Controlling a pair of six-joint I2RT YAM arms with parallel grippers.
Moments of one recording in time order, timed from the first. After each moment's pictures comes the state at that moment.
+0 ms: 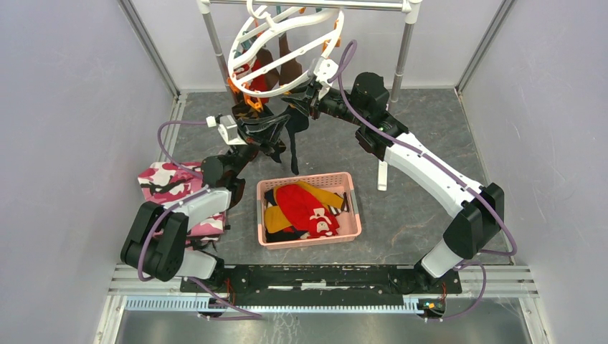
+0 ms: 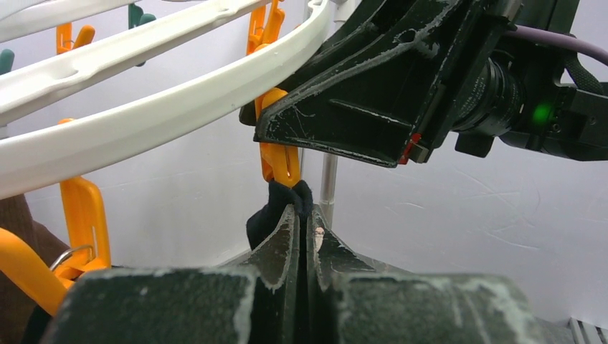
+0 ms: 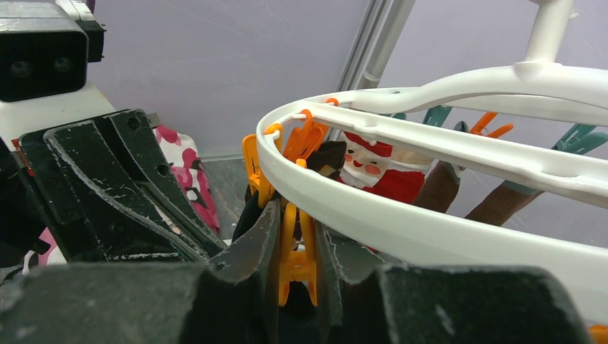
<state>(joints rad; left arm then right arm) -0.38 1.39 0.62 1.50 0.45 -0.45 0.67 1.60 1.53 0.23 -0.53 -0.21</state>
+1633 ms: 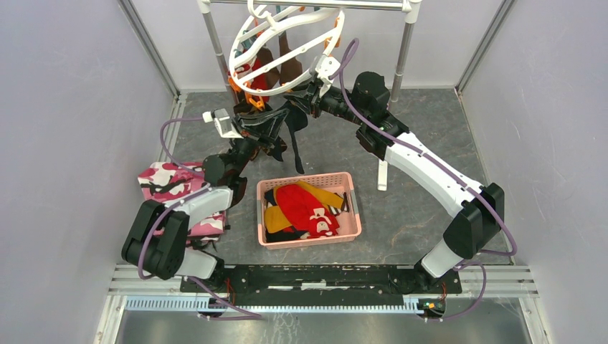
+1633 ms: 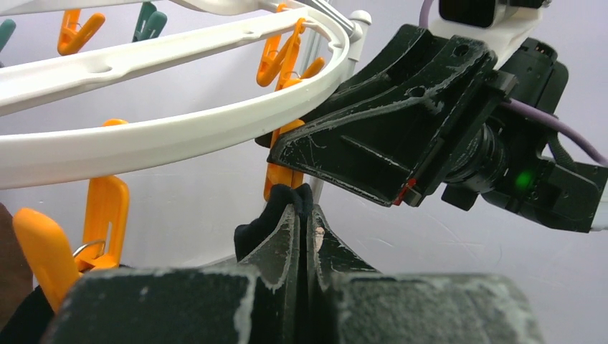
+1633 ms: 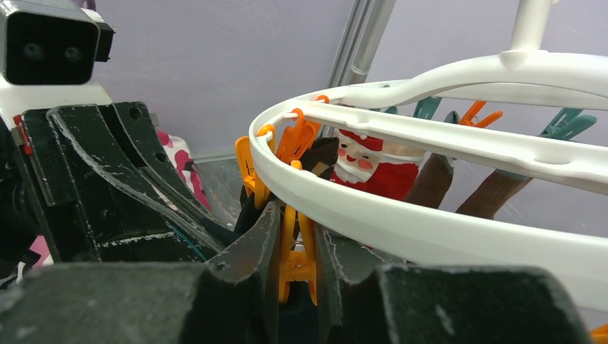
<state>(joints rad) -0.40 1.41 0.66 1.51 0.34 -0.61 0.66 1.60 1.53 0.23 -0.50 -0.19</state>
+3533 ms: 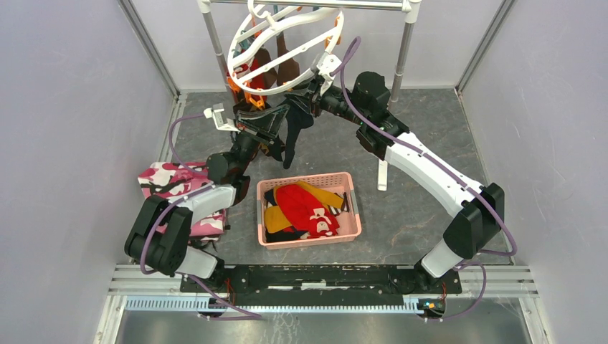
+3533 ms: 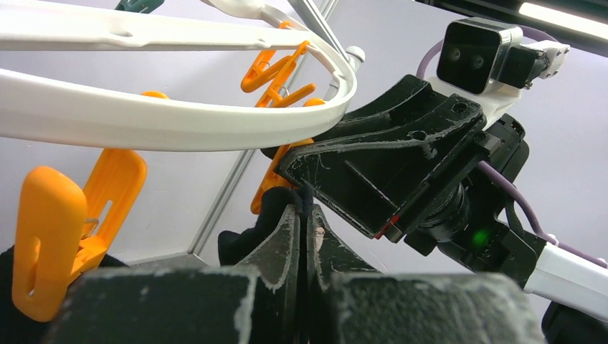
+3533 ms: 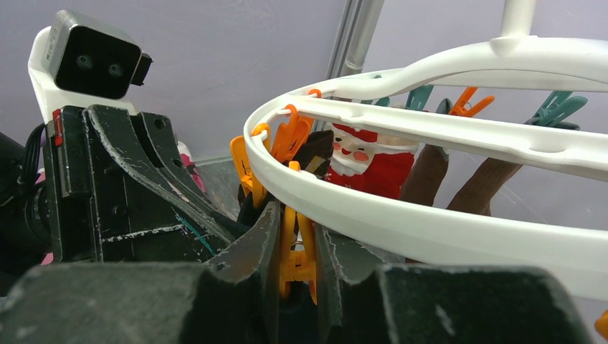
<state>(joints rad) -0.42 1.43 0.67 1.52 0.24 -0.88 0.66 1.60 1.53 0.23 -0.47 -0.15</state>
